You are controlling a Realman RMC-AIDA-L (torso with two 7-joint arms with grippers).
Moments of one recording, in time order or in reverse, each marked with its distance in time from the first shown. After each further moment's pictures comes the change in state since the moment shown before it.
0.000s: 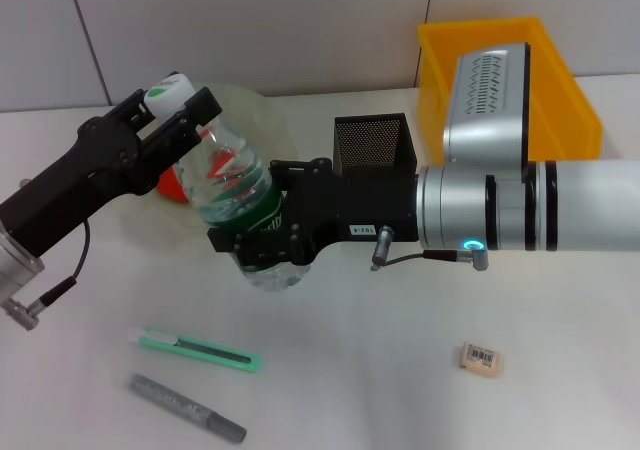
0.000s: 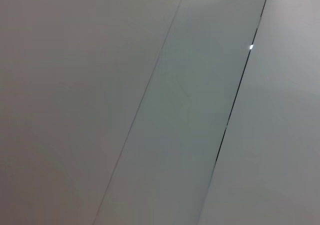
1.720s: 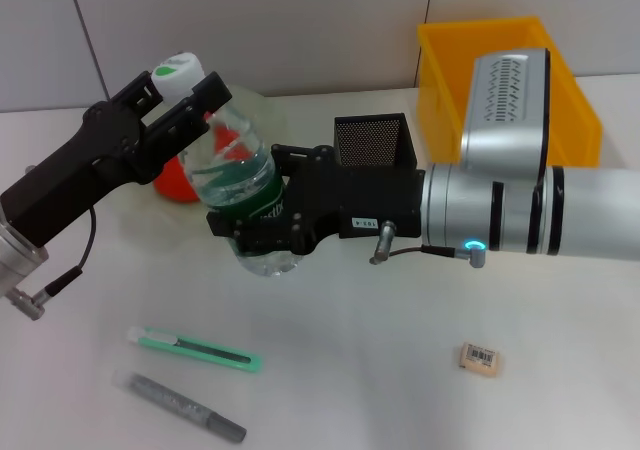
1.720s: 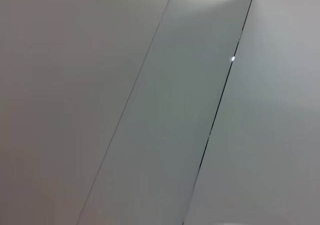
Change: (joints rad) left arm -0.019 -0.003 -0.009 0.000 -0.004 0.043 -0.014; right arm -0.006 0.003 -0.002 -0.054 0.124 -0.004 -0.147
